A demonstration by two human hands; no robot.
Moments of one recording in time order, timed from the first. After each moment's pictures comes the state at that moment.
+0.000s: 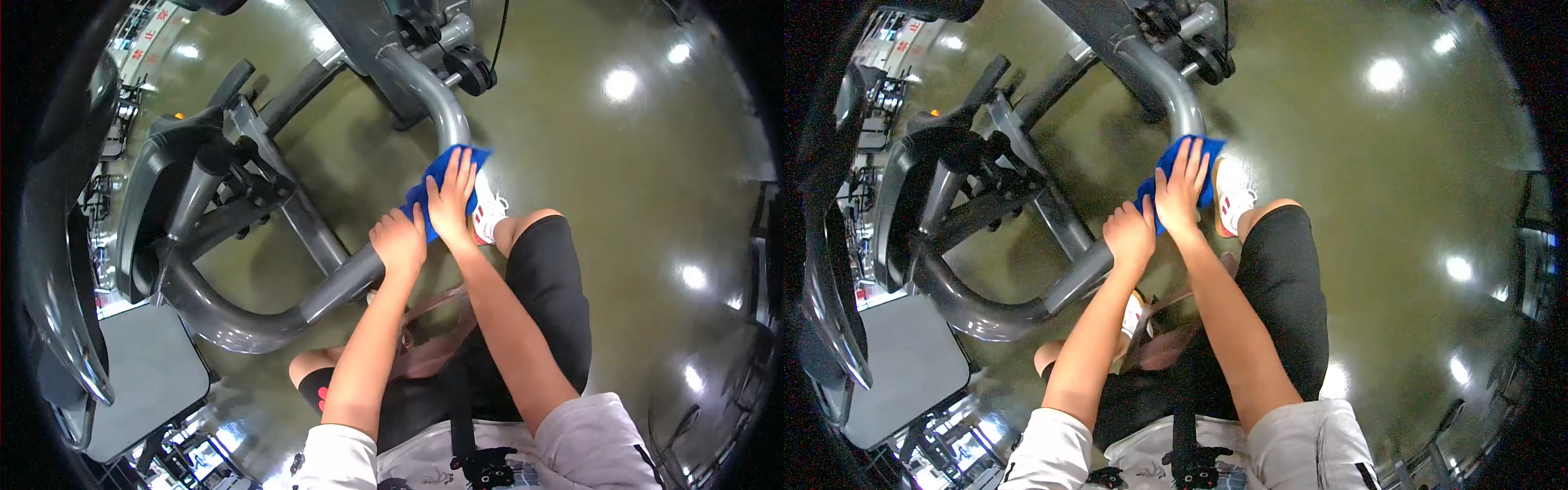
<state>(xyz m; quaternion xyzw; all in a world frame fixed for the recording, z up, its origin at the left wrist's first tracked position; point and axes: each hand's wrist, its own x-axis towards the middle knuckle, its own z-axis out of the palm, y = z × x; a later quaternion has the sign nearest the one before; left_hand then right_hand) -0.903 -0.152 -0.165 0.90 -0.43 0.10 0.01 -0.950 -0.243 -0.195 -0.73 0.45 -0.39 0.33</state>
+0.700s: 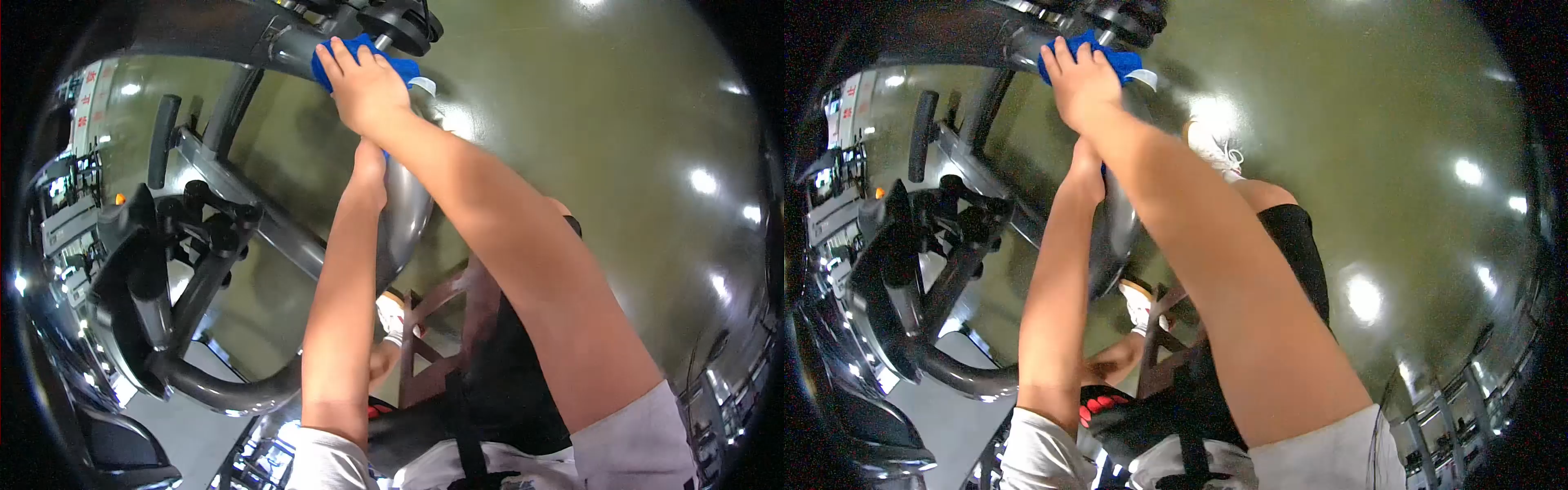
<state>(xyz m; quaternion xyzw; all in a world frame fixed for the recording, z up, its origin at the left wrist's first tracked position) -0.845 -0.315 -0.201 0.73 -0.04 -0.54 0.41 -0.862 -0.406 -0.196 -0.88 0.41 -0.21 0.12</state>
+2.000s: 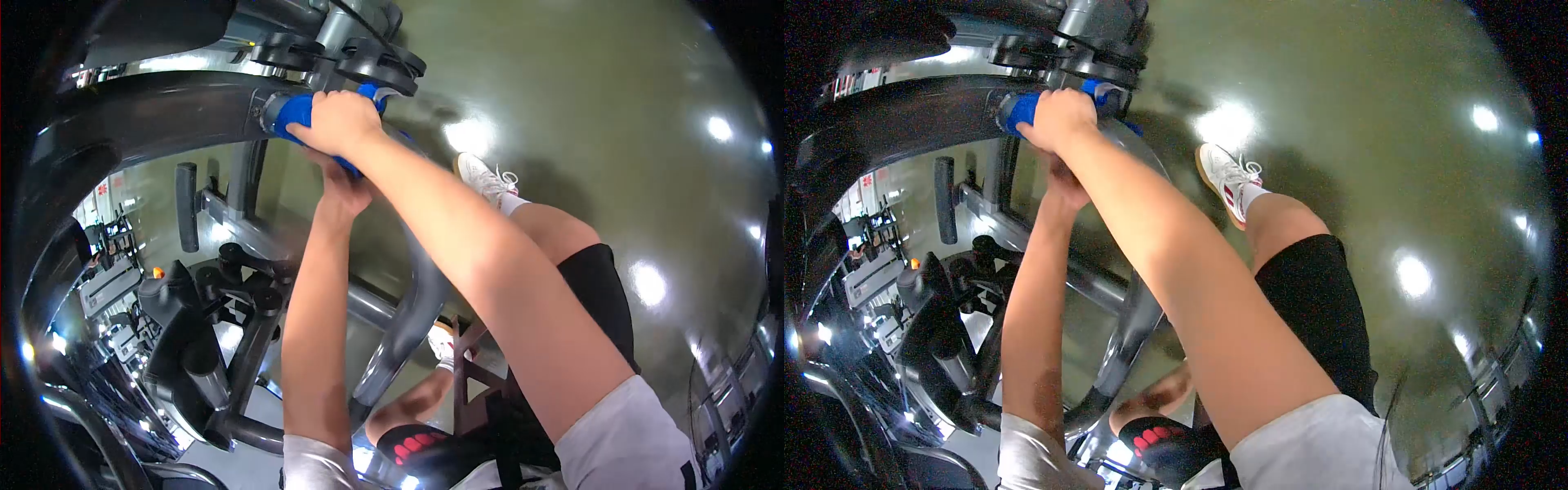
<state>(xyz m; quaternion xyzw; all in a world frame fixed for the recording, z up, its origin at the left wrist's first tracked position) -0.761 -0.369 -0.223 0.48 0.05 -0.68 0.55 -0.836 -0.460 -0.172 -0.72 0.49 -0.10 0.49</state>
